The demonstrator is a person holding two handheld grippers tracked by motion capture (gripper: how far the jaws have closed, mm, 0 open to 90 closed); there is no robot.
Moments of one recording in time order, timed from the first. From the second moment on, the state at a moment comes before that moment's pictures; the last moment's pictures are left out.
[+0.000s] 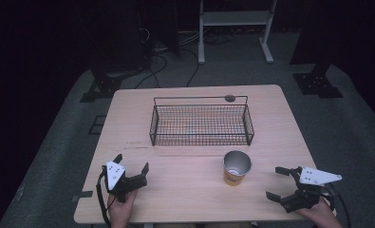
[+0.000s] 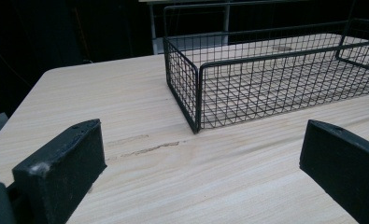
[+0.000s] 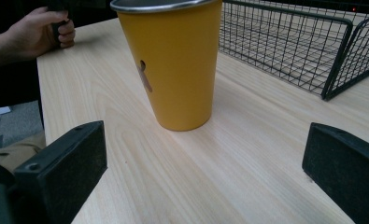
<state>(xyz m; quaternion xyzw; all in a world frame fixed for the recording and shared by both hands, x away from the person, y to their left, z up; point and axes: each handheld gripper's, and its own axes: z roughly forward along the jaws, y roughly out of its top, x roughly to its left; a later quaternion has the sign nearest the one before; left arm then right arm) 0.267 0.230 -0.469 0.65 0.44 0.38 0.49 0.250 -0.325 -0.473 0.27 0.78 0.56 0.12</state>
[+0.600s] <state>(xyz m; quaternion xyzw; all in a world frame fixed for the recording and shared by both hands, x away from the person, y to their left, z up) 0.266 0.232 -0.469 0.65 0.44 0.38 0.49 0.252 -0.298 -0.464 0.25 0.78 0.56 0.12</state>
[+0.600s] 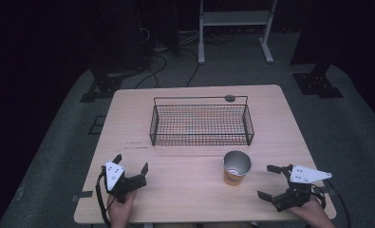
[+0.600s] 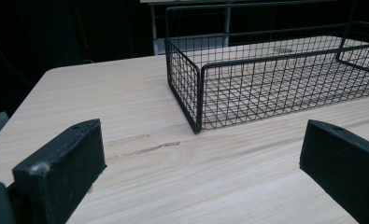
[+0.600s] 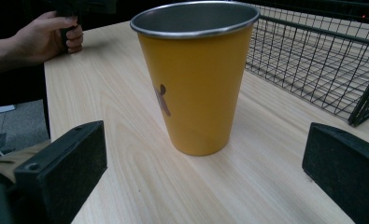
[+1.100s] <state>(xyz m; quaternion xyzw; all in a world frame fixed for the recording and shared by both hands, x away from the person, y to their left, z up) 0.266 0.231 -0.469 0.65 0.44 0.38 0.49 0.266 -0.270 -0.456 0.24 0.79 0.55 0.12</state>
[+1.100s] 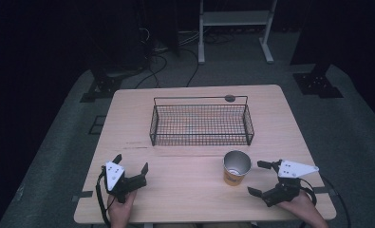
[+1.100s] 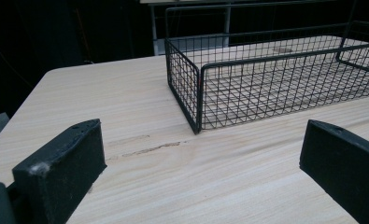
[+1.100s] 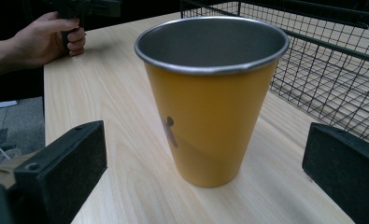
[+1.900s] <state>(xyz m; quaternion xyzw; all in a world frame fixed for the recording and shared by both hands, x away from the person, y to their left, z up) 0.266 0.231 -0.470 0.65 0.44 0.38 0.49 0.292 -0.239 -0.452 0.23 0.80 0.53 0.12</state>
